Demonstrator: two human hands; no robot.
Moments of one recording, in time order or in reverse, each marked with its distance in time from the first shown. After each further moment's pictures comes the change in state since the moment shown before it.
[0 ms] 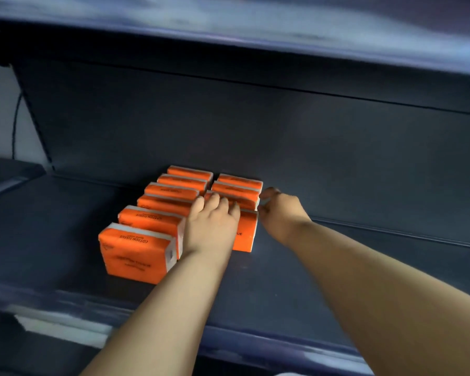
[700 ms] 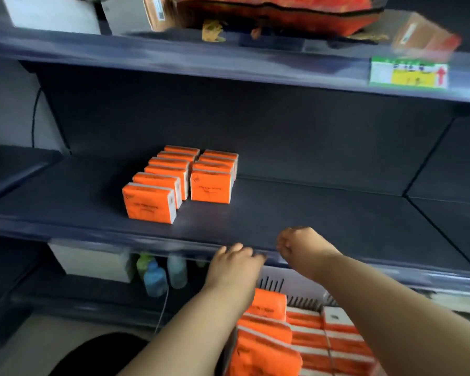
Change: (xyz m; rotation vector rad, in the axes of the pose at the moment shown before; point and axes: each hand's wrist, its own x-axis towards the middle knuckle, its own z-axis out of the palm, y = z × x) left_hand -0.178 0.096 -0.075 -0.258 -0.239 0.231; right_hand -0.217 0.063 -0.053 -0.374 -0.241 -0.037
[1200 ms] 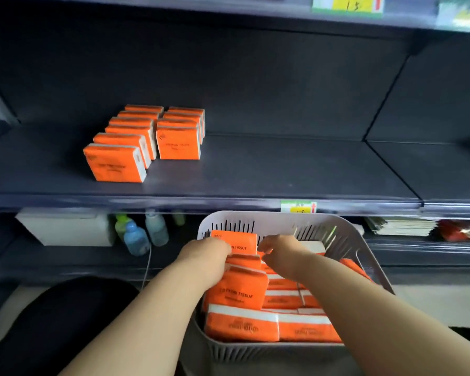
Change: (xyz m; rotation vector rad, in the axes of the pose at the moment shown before) left_hand -0.052 0.022 0.014 -0.106 -0.501 -0.090; right_hand -0.087 0.022 0.078 0.259 -0.218 0.165
